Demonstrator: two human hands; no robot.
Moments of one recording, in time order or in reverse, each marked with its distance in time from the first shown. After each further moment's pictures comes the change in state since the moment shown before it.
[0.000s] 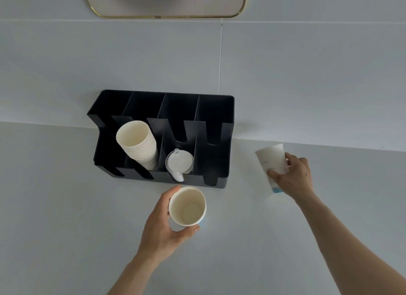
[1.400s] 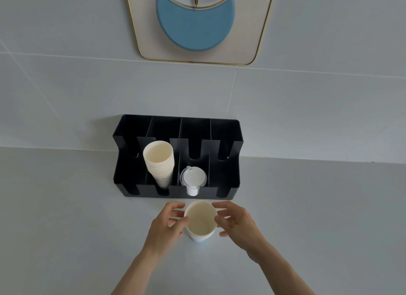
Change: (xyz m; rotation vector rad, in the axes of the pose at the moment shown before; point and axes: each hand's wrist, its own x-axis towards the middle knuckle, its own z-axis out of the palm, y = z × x) left_hand 0.011 -0.020 -0.076 -0.406 -0.177 -0.282; right_hand -0.211 -0.134 0.062 0.367 -0.443 -0.023
